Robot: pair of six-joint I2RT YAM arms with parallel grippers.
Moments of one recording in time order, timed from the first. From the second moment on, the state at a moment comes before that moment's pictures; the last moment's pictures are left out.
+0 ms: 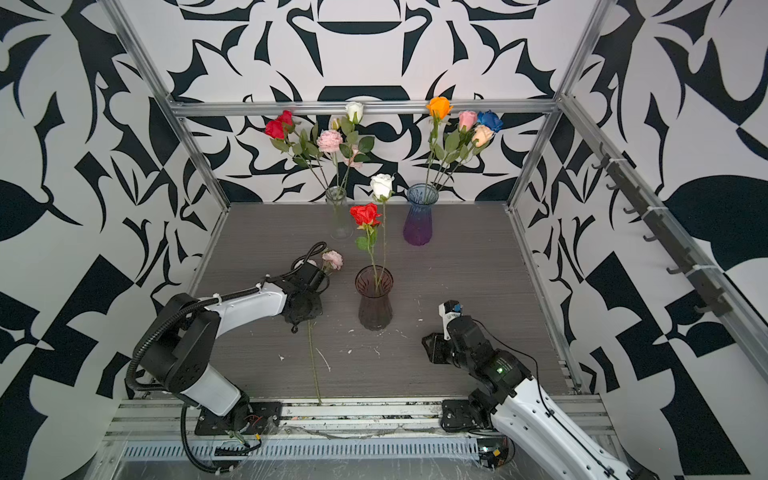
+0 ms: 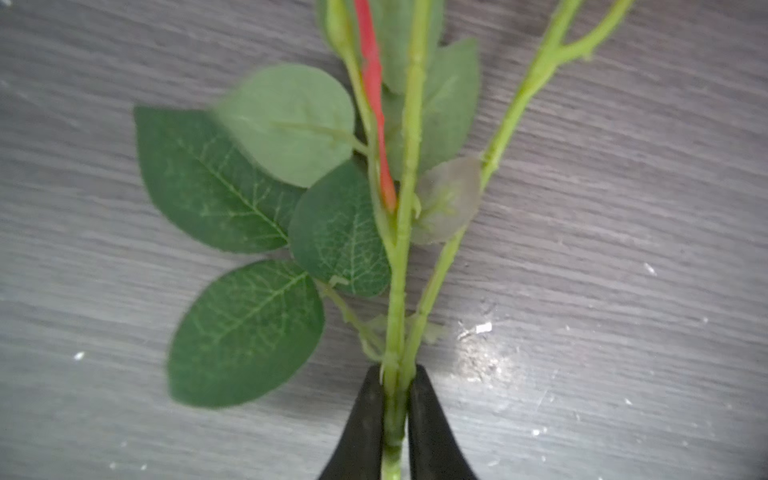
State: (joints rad) left arm -0.58 1.61 0.85 -0.54 -0.17 -0.78; right arm 0.59 0.51 0.36 -0.66 -0.11 0.67
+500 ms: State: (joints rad) left arm -0.57 1.09 0.79 -0.55 -0.21 -0.87; right arm 0.59 0.51 0.36 -0.66 -0.11 0.67
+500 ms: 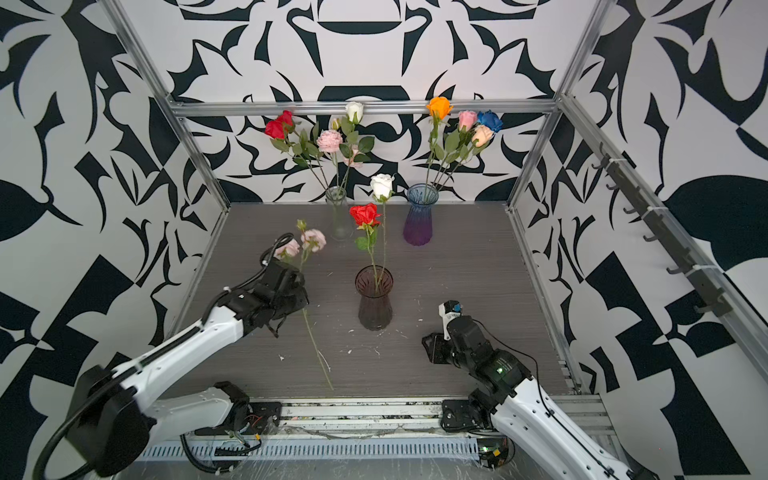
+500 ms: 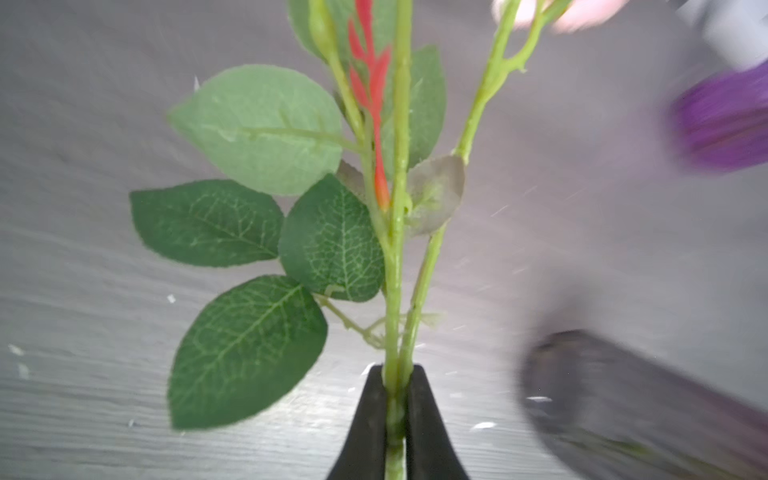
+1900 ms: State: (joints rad) left arm -1.12 1.31 1.29 0.23 -0.14 0.30; right arm 0.60 0.51 0.36 -0.66 -0.11 0.67
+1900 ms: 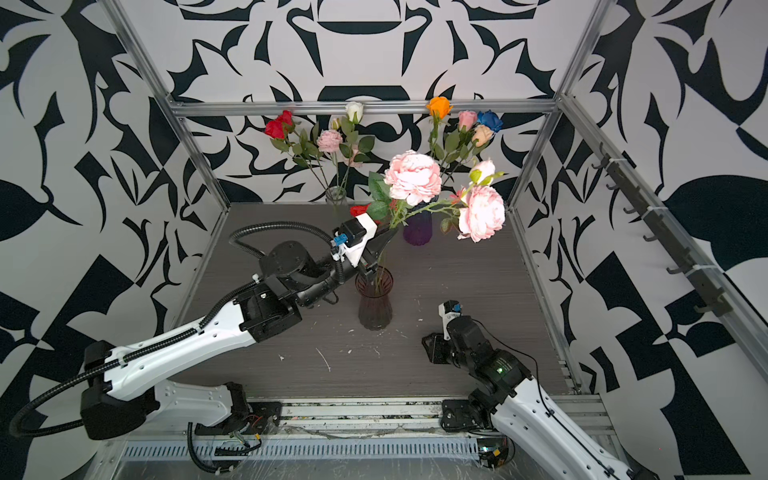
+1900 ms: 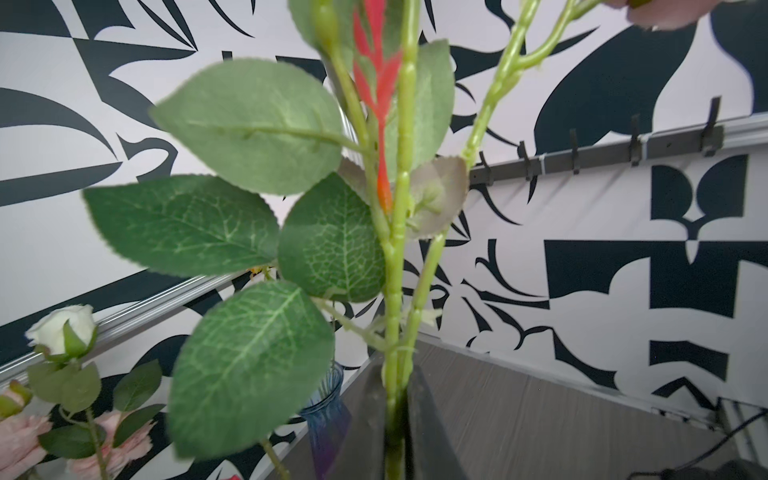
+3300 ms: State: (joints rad) left arm -1.07 1.30 0.94 0.21 -0.30 0.05; right arm 0.60 0.51 0.36 -0.66 -0.11 0.67
